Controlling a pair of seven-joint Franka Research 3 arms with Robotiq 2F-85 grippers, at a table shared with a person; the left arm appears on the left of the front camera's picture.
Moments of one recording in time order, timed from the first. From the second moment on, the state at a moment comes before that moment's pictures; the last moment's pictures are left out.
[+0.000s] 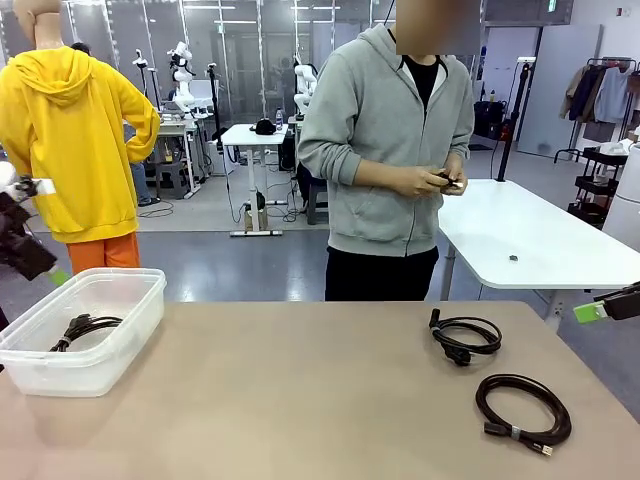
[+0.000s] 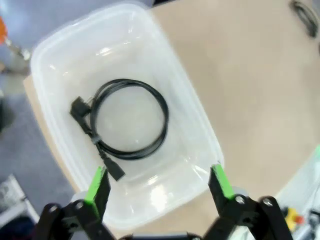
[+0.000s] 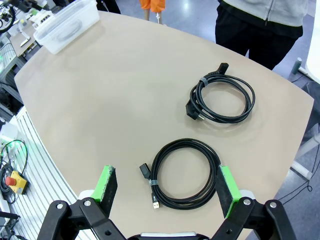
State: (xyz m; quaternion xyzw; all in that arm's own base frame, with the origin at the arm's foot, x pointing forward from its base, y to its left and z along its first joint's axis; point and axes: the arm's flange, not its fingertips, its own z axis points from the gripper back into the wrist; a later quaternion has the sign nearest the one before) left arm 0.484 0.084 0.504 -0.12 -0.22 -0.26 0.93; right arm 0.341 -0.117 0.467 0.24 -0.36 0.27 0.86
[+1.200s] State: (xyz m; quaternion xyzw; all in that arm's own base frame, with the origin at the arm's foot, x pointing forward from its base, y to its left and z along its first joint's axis) left arm 0.347 0.083 0.510 -0.16 -0.32 -0.37 0.86; right arm 0.341 -0.117 0.467 0.24 -0.36 0.27 0.86
